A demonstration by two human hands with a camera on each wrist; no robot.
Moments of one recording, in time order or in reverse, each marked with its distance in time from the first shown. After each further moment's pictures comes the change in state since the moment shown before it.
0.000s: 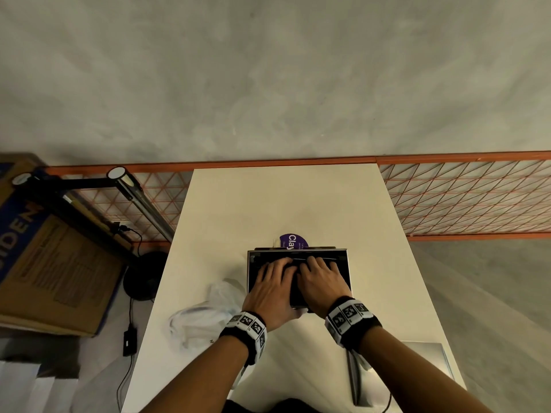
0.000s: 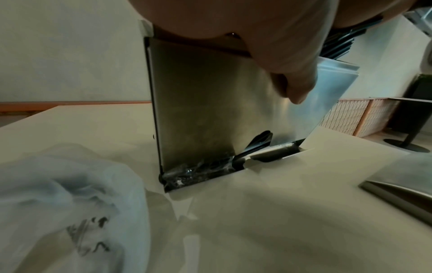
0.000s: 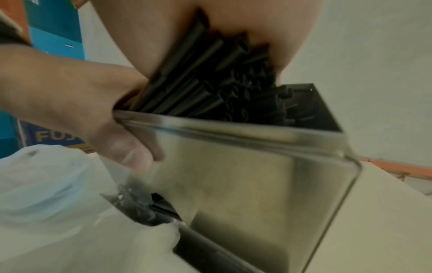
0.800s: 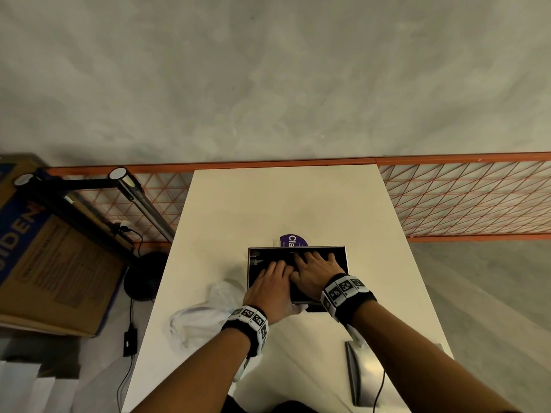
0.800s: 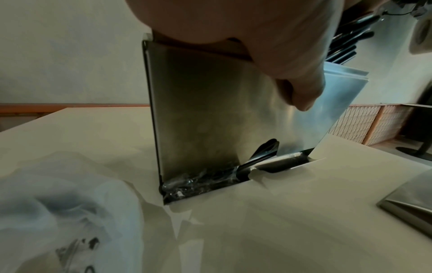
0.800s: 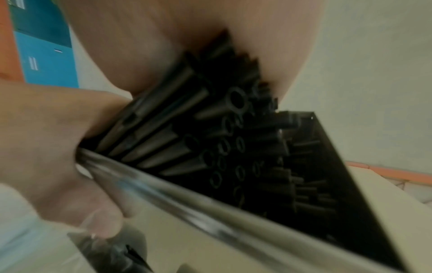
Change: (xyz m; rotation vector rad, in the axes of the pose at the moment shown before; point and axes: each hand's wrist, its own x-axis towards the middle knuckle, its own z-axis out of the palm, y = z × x) left_hand 0.012 0.001 -0.003 0.085 -0.150 -0.063; right_hand 0.033 0.008 -0.011 0.172 -0.283 0.077
